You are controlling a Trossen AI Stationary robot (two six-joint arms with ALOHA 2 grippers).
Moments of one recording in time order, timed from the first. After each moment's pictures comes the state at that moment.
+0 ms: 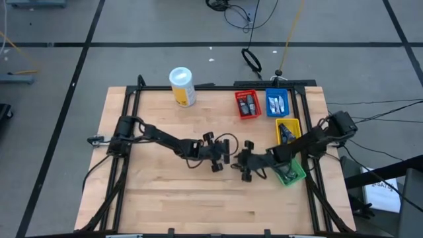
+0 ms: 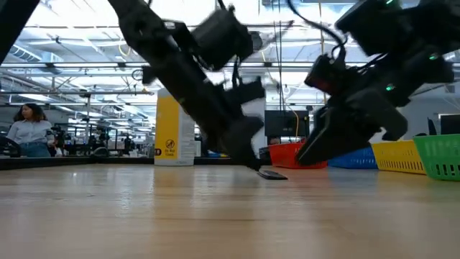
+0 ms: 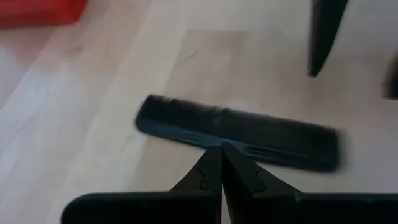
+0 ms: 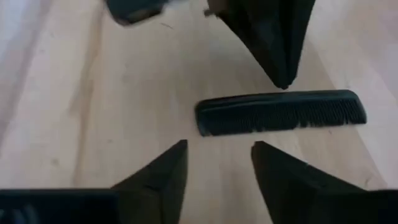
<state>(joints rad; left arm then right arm) -0.11 2.05 1.15 0.08 -0.36 -0.16 0.31 1.64 0.55 0.36 0.35 0.25</state>
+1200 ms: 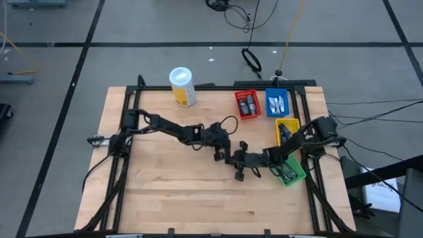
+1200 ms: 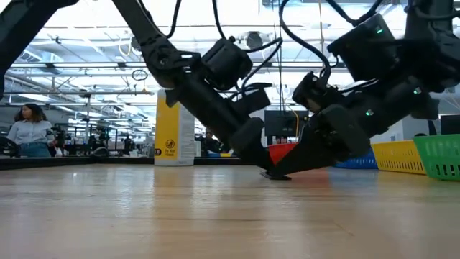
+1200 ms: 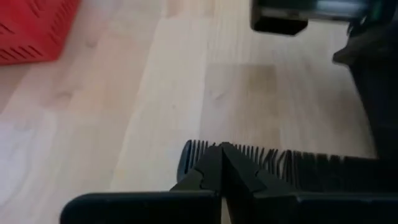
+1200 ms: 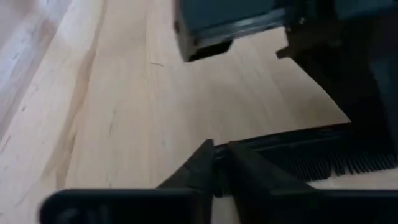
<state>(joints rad) 0.08 2.10 1.15 0.26 -0.03 0.04 0.26 1.88 0.52 0.79 0.32 0.29</state>
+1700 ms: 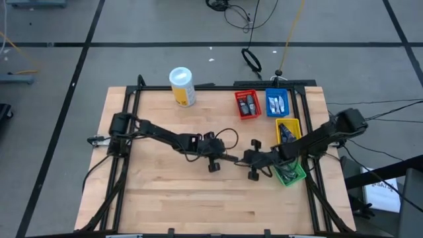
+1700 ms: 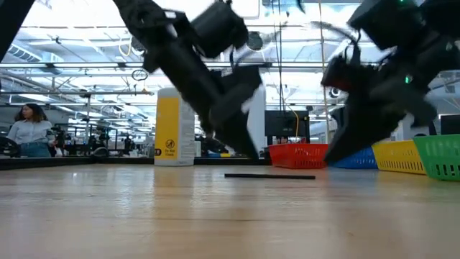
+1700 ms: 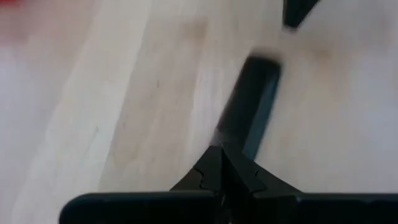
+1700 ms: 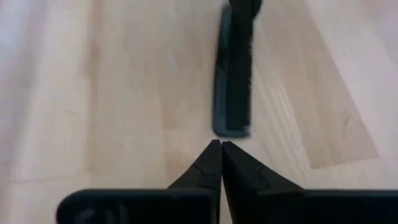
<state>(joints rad) -0.06 1.99 1.15 0.00 -0.12 -0.15 0.30 1.50 0.51 0.14 0.29 0.35</state>
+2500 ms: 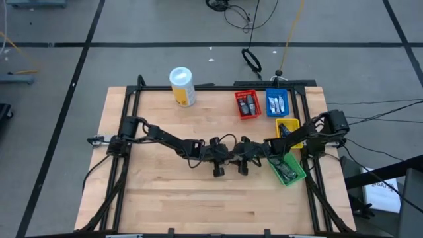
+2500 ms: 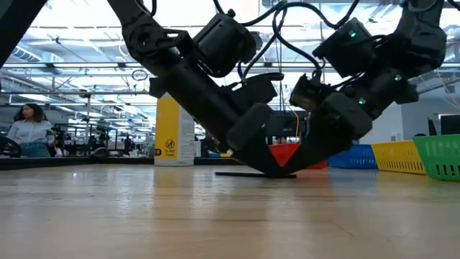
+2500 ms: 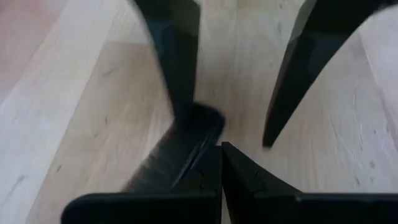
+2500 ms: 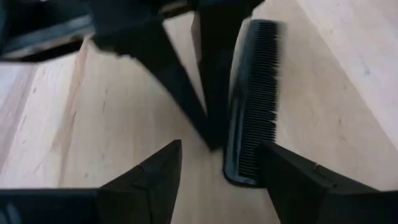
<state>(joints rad) -0.09 2.12 1.16 0.16 -0.11 -0.16 0.13 1.71 0.52 0.49 0.07 0.31</state>
